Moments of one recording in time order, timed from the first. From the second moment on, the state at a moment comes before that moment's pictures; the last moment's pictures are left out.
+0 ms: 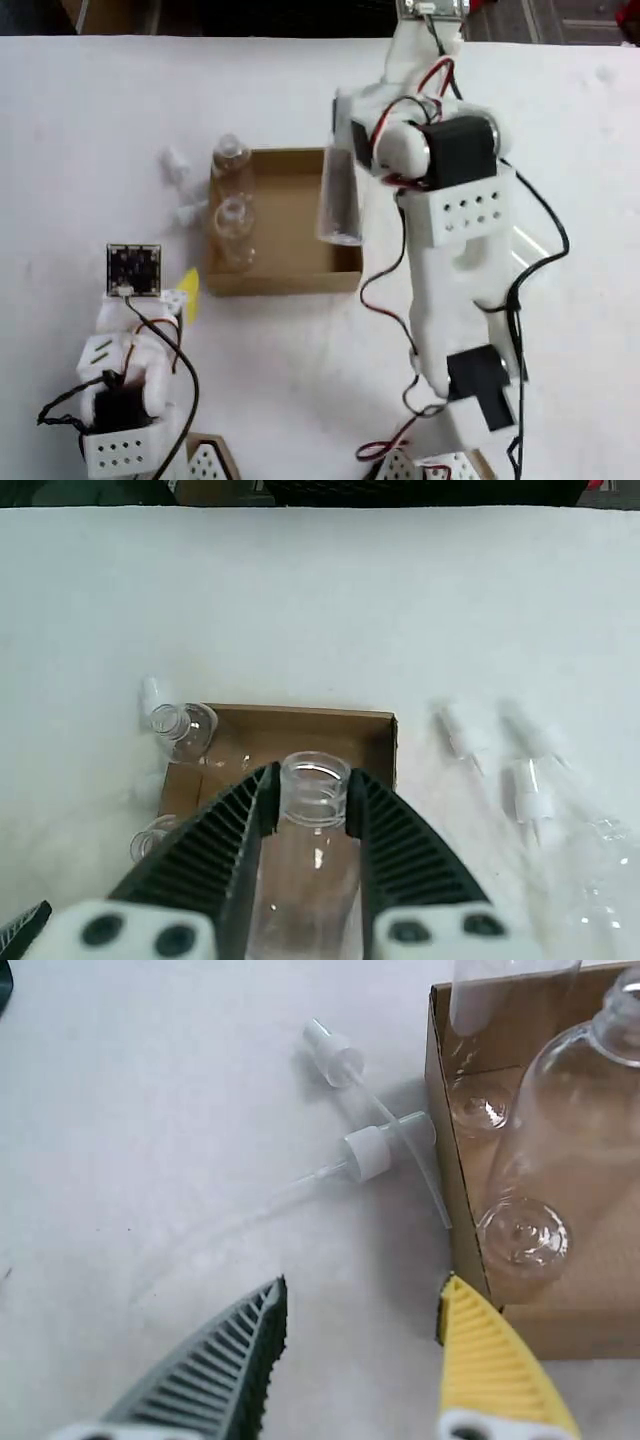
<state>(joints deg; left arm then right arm) -15.2 -103.9 97.1 52.5 -6.8 -17.7 -0.9 -36.1 89.2 -11.1</state>
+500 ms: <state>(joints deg) -15.1 -103.9 97.1 52.6 -6.8 -20.2 -12.0 -2.5 59.0 -11.1</state>
